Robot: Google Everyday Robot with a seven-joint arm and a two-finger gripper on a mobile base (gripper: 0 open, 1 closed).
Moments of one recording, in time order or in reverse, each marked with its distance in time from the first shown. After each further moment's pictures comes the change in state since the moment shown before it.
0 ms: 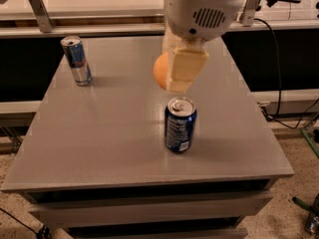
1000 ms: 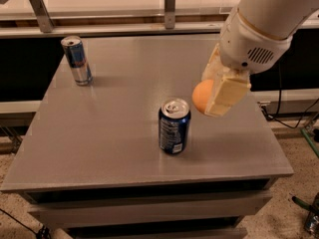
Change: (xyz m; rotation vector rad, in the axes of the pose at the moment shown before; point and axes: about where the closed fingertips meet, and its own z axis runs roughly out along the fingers) arm 0.085 0.019 0.043 -0.111 -0.040 0.131
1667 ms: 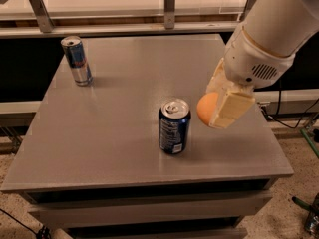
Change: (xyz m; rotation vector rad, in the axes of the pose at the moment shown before) arm 0.018 0.013 0.016 -0.031 -0.002 0.035
